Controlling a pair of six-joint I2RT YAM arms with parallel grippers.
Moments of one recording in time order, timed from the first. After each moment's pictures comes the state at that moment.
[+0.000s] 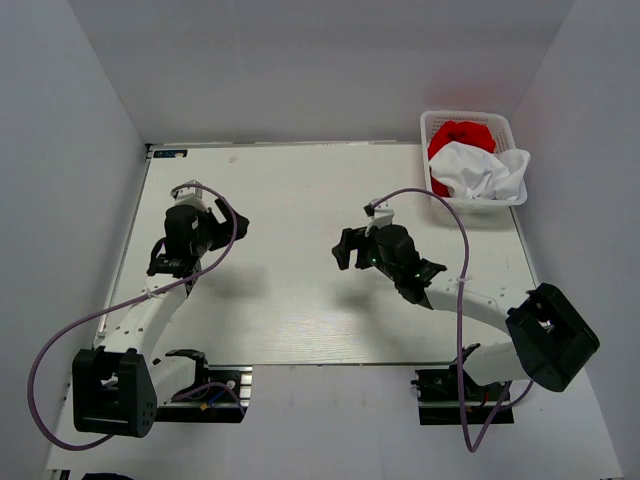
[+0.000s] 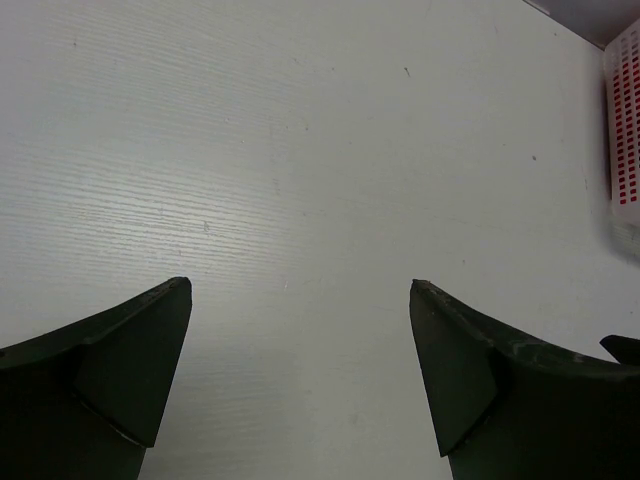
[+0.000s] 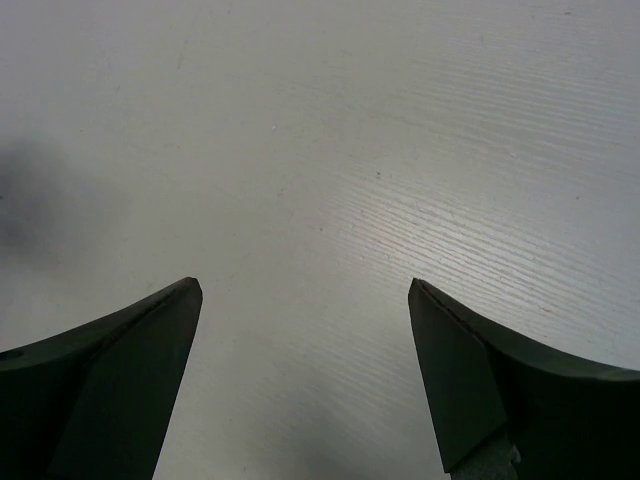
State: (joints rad) left arm -0.10 1.09 0.65 0.00 0.12 -0.48; right arm 0.76 1.34 0.63 0.32 0.12 0.36
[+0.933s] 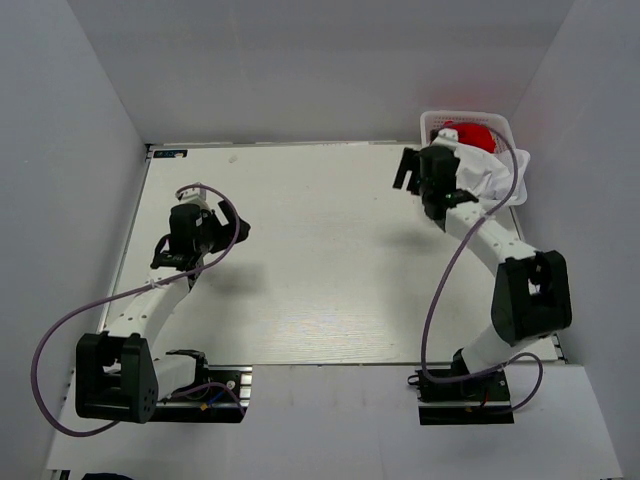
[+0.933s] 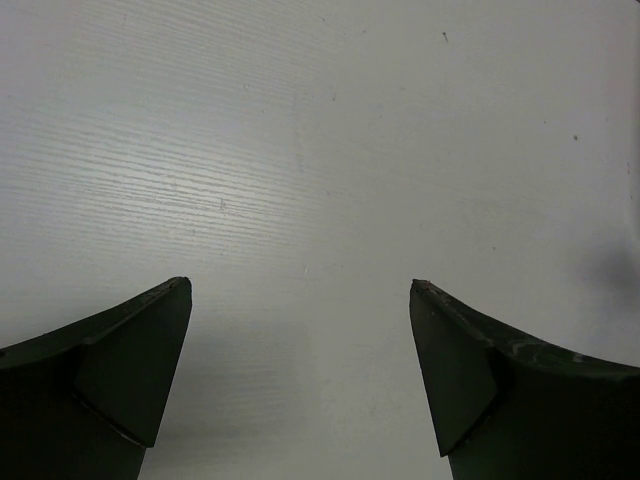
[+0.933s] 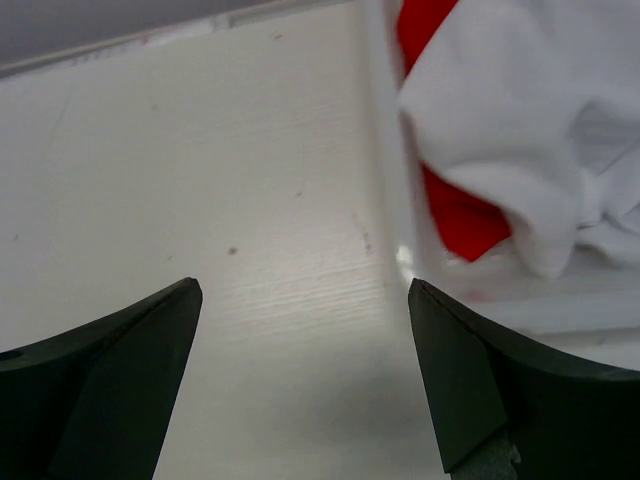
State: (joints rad) left arm -0.10 1.16 0.66 -0.02 0.12 -0.47; right arm 0.33 1.56 1.12 -0.03 0.30 0.29
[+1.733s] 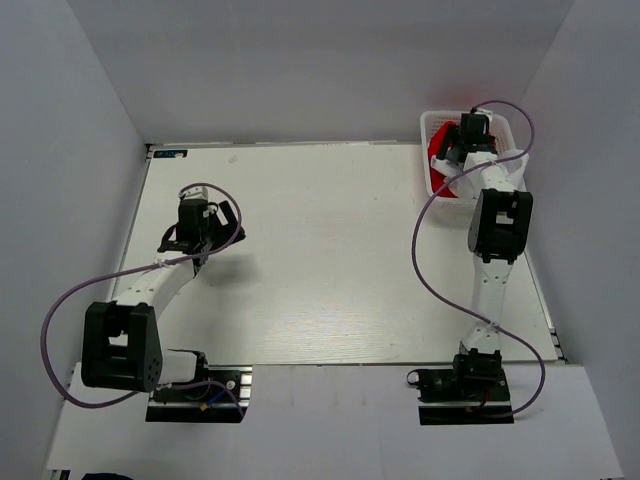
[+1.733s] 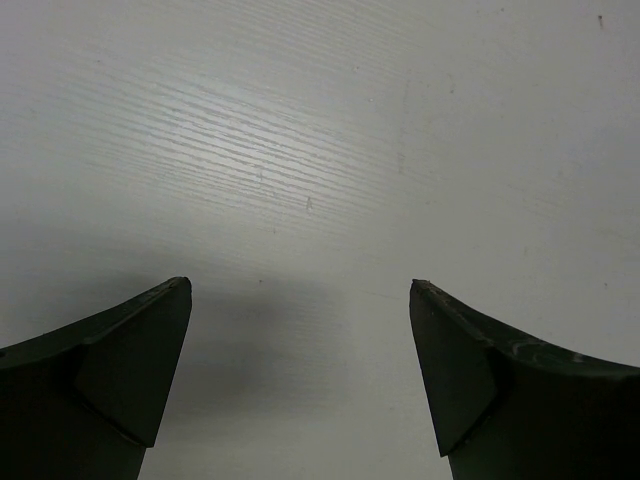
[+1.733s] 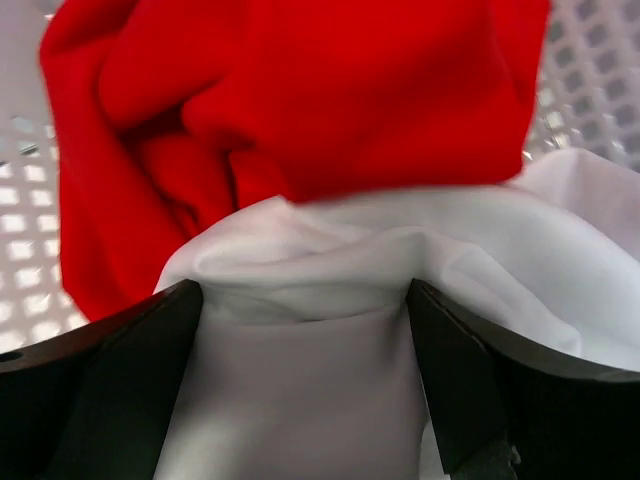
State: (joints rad) left arm -0.10 1.31 0.72 -0.10 -0.03 -0.45; right arm -0.05 2.41 2.07 -0.31 0.22 0.19
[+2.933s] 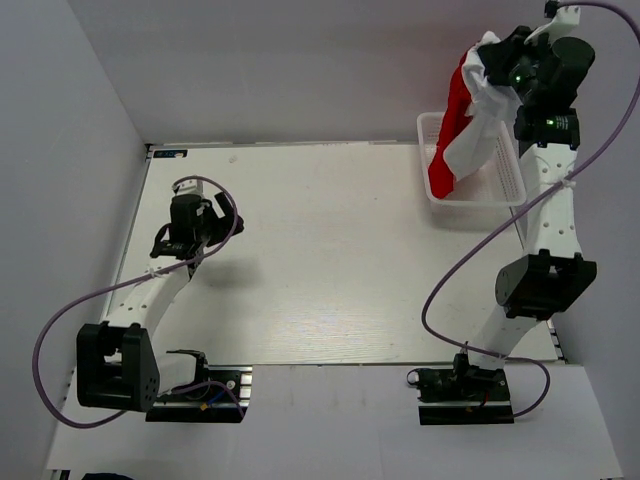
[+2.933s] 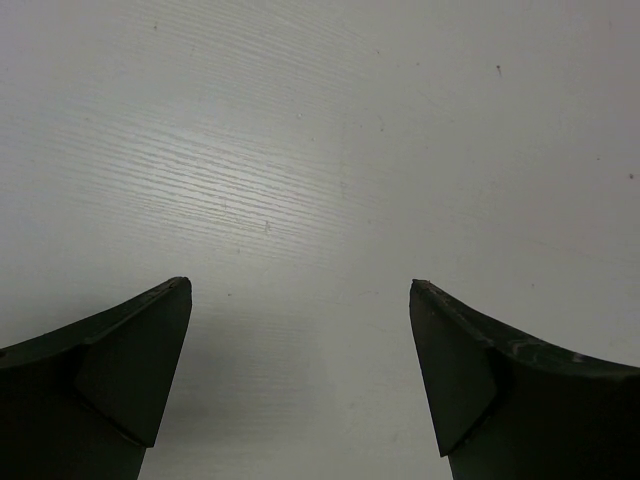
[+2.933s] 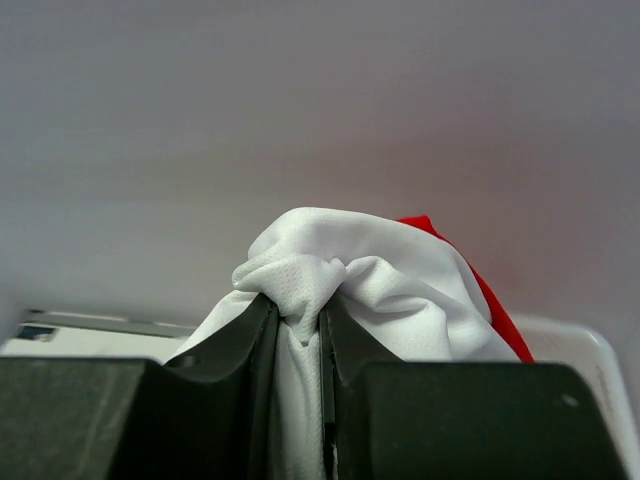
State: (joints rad) left arm -0.10 1.23 0.76 -0.11 -0.01 -0.45; right arm -0.09 1.77 2.04 -0.19 -0.30 0.24
